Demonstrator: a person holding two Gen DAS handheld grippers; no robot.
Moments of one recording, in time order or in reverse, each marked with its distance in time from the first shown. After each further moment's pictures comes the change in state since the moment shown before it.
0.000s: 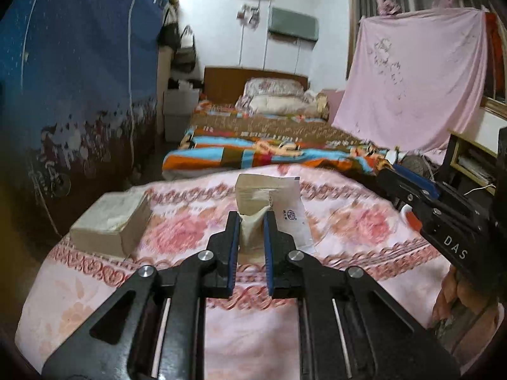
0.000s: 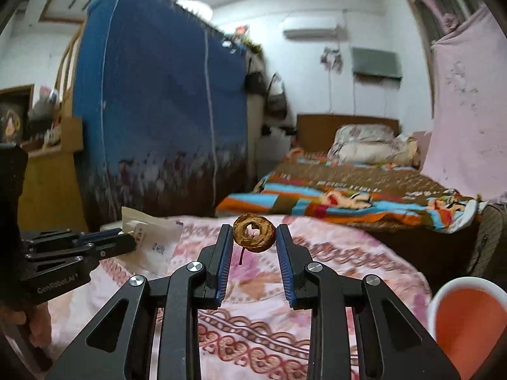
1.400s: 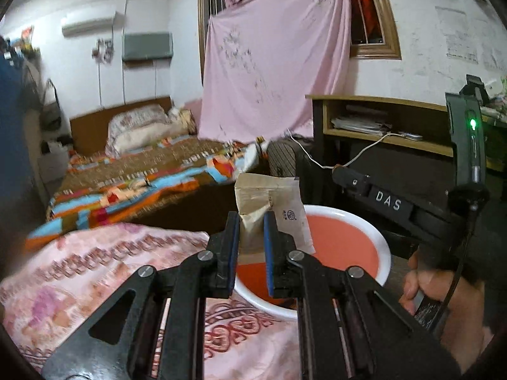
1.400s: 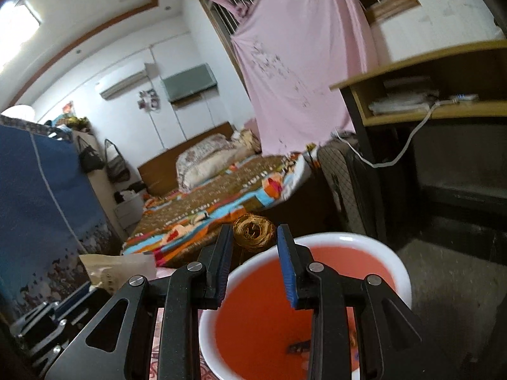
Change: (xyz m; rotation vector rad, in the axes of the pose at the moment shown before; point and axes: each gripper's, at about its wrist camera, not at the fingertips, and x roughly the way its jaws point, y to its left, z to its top) left arm 0.042 -0.247 0.008 0.339 -0.026 -0.488; right arm -0.136 -0.224 -0.045 0.553 -0.125 -0.605
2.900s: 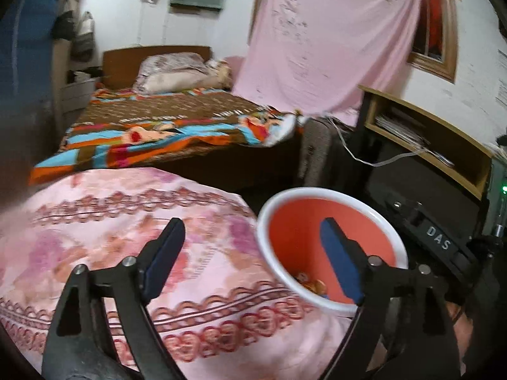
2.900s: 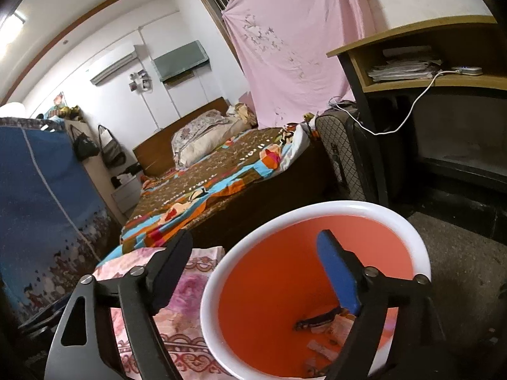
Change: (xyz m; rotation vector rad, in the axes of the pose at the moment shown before) left arm 0.010 0.050 -0.009 -0.248 0.141 0.113; right arm 0.014 0.006 -0.004 0.034 0.113 -0.006
